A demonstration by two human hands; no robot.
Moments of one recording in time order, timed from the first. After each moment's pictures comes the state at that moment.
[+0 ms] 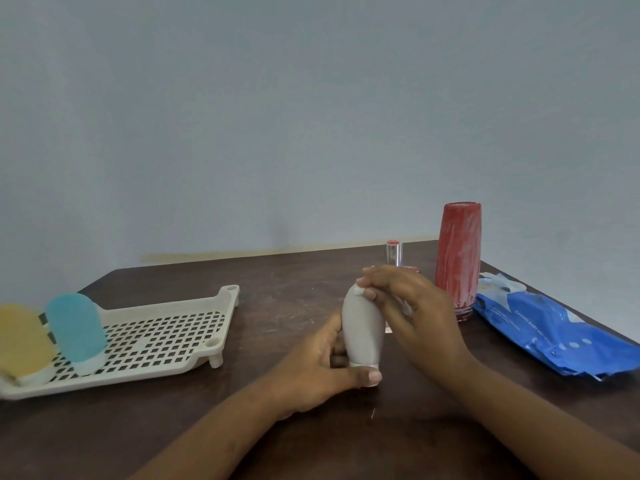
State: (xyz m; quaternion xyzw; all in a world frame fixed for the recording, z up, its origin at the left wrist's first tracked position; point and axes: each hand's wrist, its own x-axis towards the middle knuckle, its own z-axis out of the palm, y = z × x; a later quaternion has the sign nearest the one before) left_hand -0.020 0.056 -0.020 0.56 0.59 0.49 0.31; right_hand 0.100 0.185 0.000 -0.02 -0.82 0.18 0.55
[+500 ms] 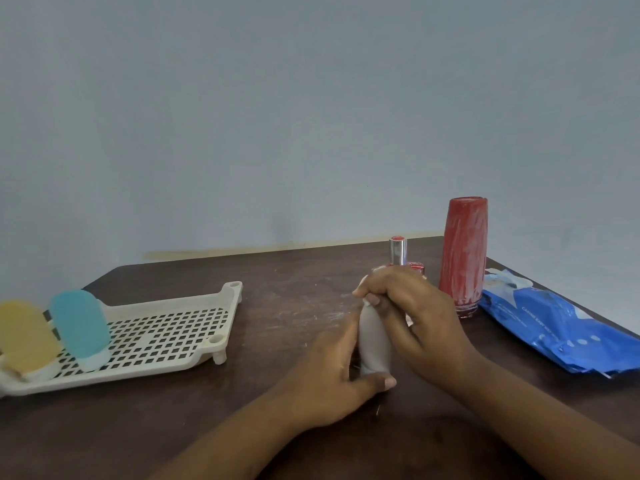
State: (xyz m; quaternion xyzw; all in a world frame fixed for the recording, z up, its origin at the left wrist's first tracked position) left_hand -0.006 0.053 -0.017 0.65 0.64 0.40 0.10; right_hand 0.106 0.171 0.009 0.07 -0.84 0.13 0.52
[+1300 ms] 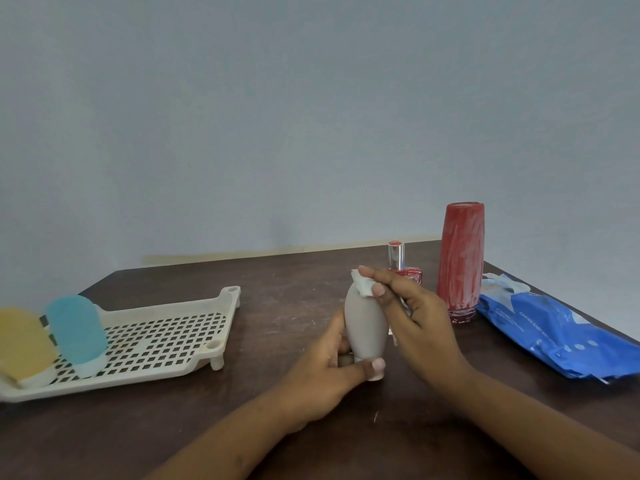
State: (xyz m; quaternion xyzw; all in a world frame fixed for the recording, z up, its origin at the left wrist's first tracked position) left_hand -0.010 0.060 -0.024 0.54 0.59 0.53 0.28; right_hand 0.093 0.171 -0.003 -0.04 -0.74 0.44 0.51
